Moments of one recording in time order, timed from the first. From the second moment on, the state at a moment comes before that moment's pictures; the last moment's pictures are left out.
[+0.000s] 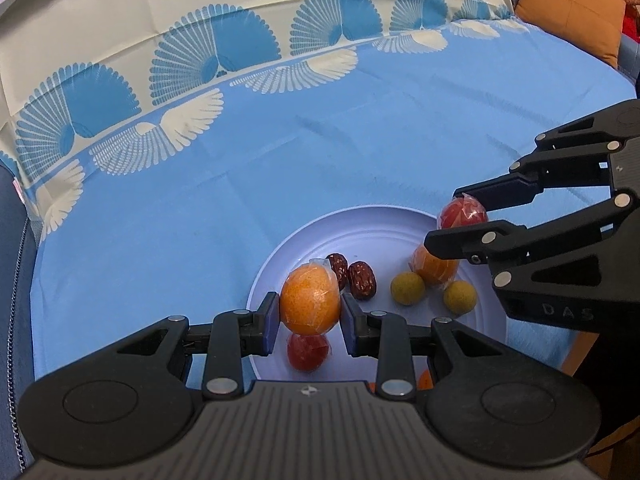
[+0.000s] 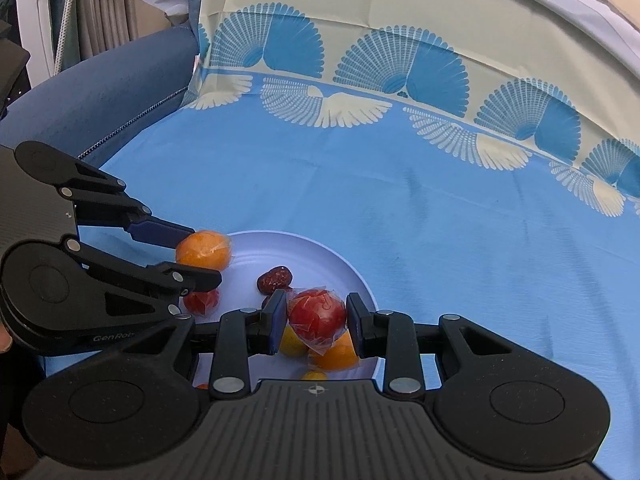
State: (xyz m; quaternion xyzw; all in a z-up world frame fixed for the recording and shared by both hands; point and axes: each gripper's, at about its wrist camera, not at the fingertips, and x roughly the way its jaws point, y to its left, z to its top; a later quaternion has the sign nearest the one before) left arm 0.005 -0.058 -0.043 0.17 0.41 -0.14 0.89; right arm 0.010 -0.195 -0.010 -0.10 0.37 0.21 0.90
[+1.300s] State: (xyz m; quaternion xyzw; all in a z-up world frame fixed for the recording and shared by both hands) left arm 0.006 -0.061 -0.046 0.17 0.42 -0.13 0.88; right arm 0.012 -0.195 -0.010 -0.11 0.38 0.20 0.90
